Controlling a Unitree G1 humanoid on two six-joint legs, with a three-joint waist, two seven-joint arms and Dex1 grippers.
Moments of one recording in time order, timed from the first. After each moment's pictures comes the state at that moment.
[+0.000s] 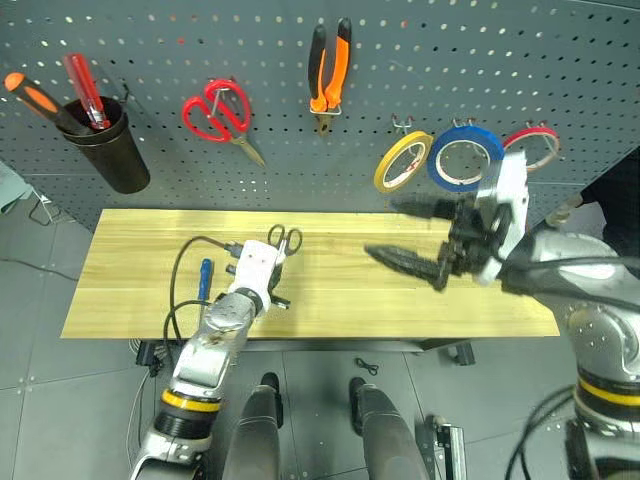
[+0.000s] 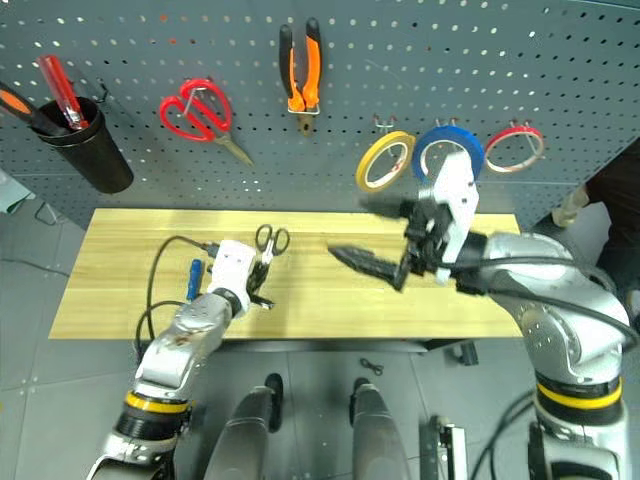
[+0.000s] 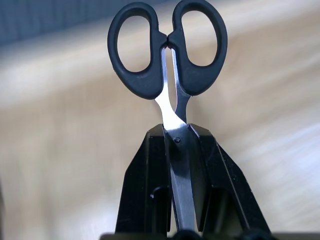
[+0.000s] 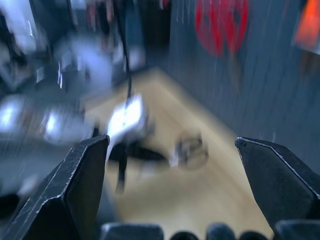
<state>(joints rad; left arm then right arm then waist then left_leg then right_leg) -0.29 0.27 -0.10 -0.29 -0.09 0.58 -0.21 -0.61 -0.63 -0.17 -0.54 0.80 0.79 0.70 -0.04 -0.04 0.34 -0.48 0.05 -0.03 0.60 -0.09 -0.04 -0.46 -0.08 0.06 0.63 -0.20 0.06</state>
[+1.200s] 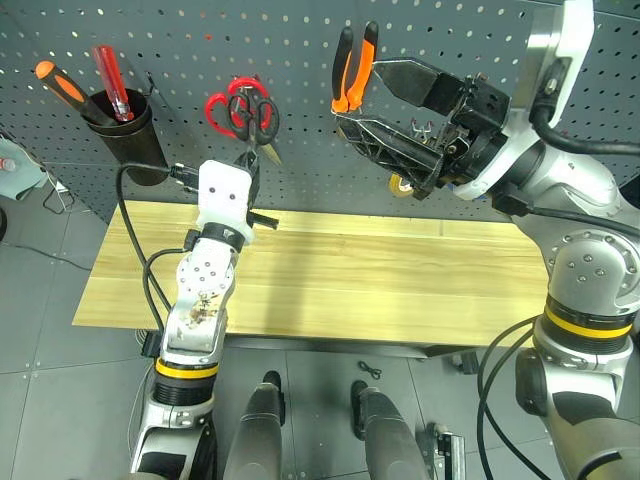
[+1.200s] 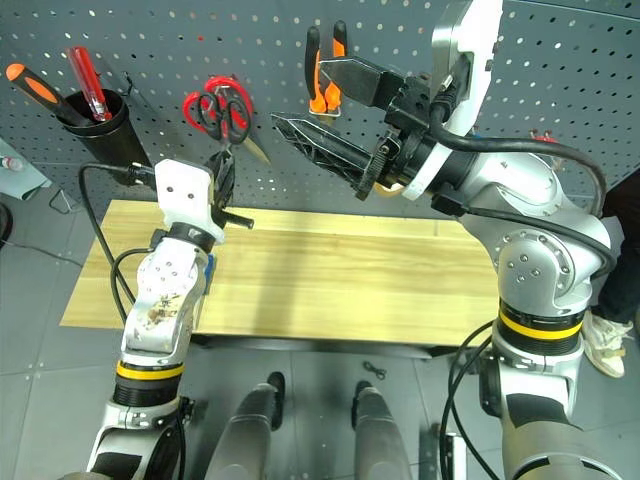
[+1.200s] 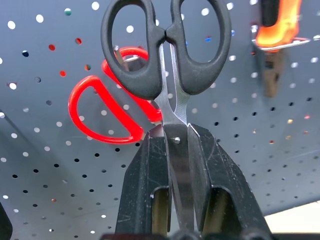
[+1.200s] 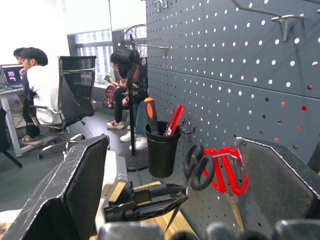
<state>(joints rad) -0.52 0.22 0.03 -0.19 0.05 0.25 -0.08 -0.88 -0.52 -0.13 -0.41 0.85 0.73 0.58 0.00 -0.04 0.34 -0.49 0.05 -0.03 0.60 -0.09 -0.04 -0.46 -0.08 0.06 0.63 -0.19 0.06</state>
